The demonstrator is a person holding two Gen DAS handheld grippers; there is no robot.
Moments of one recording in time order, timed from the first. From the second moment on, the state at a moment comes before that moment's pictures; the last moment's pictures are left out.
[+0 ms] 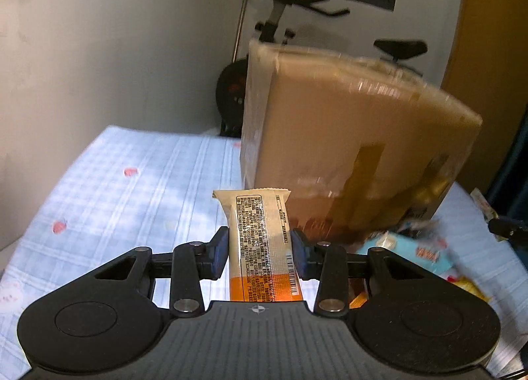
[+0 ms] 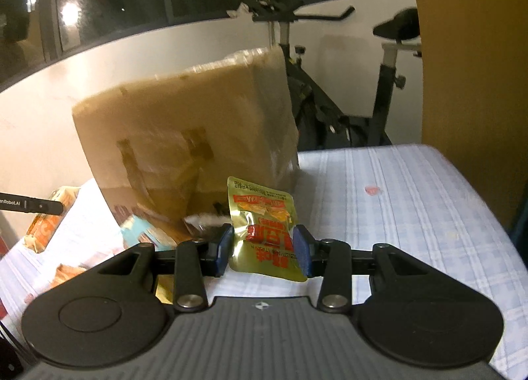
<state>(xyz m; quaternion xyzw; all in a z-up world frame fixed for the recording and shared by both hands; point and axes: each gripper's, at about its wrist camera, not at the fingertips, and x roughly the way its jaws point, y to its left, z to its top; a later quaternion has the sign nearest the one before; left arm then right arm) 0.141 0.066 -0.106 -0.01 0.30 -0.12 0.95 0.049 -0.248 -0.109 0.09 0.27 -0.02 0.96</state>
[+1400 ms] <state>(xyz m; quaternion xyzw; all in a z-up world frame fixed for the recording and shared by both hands) 0.278 -0.028 0.003 0.03 0.26 -0.14 0.96 0.203 -0.238 0.005 0.12 0.22 0.04 0.97</state>
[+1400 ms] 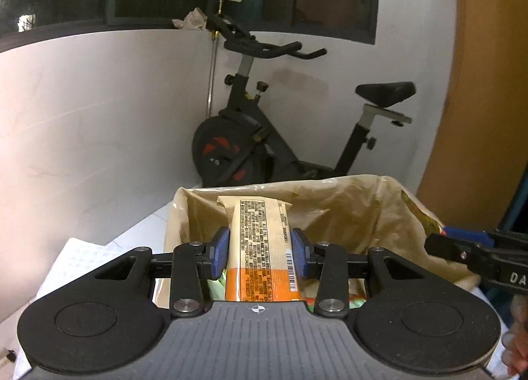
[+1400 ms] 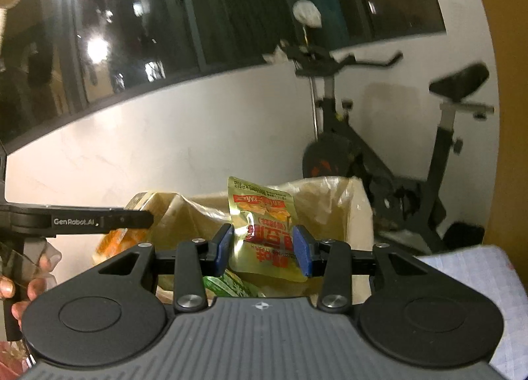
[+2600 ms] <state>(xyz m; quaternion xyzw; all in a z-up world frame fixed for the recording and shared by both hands) 0.230 0.045 0.033 0.05 0.24 -0.11 0.96 0.176 -0.232 -0.003 0.11 0.25 0.01 0.96</state>
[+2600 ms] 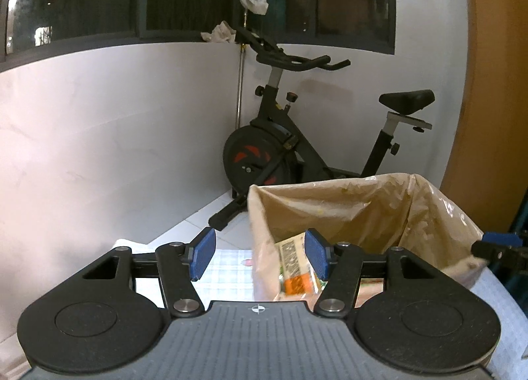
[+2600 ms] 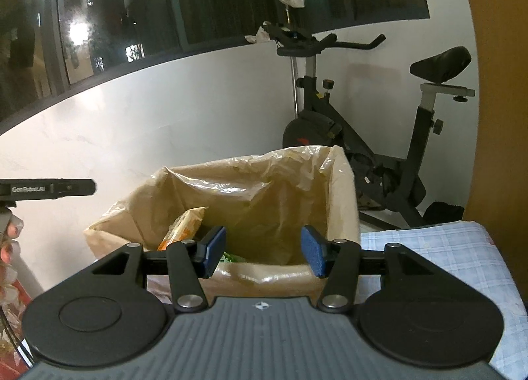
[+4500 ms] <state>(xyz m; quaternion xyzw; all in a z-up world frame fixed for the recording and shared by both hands) 0.146 -0.006 -0.172 -0.05 0.49 -0.20 0.85 0.032 -0.220 -0.127 0.11 0.35 -0.03 0.93</state>
